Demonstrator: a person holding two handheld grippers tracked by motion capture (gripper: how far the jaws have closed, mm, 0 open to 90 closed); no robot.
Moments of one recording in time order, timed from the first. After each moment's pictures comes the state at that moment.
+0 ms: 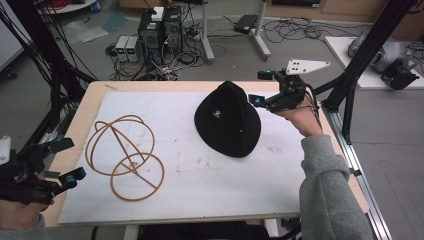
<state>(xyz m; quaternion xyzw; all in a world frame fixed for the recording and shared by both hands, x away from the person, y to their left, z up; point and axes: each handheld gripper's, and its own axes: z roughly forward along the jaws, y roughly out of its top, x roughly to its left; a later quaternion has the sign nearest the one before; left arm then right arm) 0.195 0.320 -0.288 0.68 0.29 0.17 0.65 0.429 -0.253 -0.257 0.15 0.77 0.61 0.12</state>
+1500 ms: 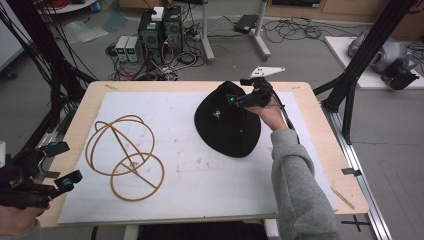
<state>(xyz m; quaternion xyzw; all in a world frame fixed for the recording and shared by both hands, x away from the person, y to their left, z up) 0.187 0.327 -0.291 0.68 0.30 0.18 0.64 0.509 -0.210 -0.341 0.24 0.80 0.54 0.14</state>
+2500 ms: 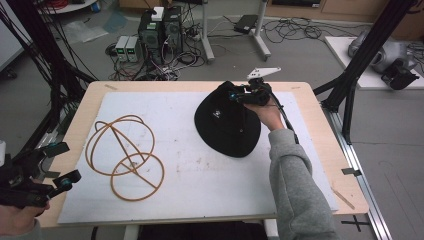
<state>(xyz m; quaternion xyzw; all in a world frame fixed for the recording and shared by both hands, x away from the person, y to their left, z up) 0.189 0.331 -0.294 0.68 0.31 0.17 0.65 0.510 -0.206 -0.345 0.27 0.82 0.48 0.16</state>
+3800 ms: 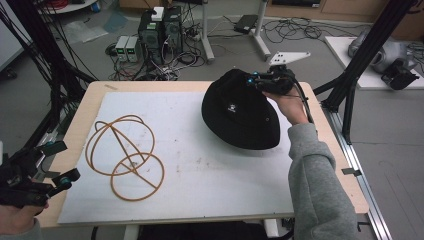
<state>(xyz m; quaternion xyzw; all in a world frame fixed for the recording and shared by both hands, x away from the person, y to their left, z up) 0.189 0.332 -0.292 0.67 0.31 0.18 0.65 0.471 -0.241 -0.263 0.21 0.80 0.52 0.19</state>
